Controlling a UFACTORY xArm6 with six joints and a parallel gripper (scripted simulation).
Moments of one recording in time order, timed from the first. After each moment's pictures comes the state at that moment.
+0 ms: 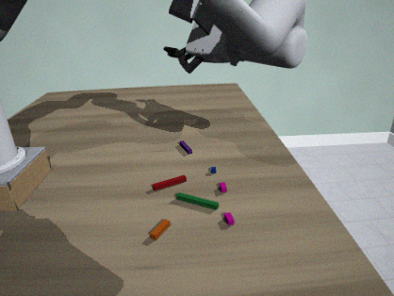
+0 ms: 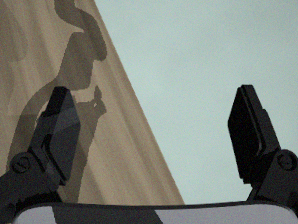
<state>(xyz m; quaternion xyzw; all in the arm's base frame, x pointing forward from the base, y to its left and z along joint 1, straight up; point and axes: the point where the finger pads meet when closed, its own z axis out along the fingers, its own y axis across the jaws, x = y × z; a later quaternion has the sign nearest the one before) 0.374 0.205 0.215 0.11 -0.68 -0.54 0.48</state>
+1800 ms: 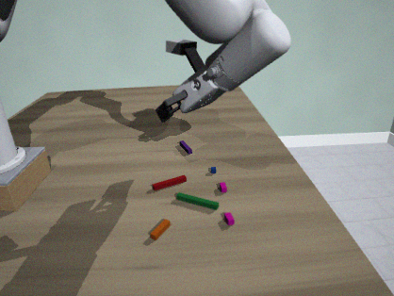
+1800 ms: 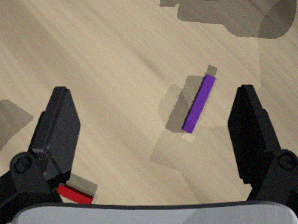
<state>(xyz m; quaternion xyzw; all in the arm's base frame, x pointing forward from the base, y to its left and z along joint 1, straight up) 0.371 0.128 0.061 -0.31 -0.84 -0.15 0.42</state>
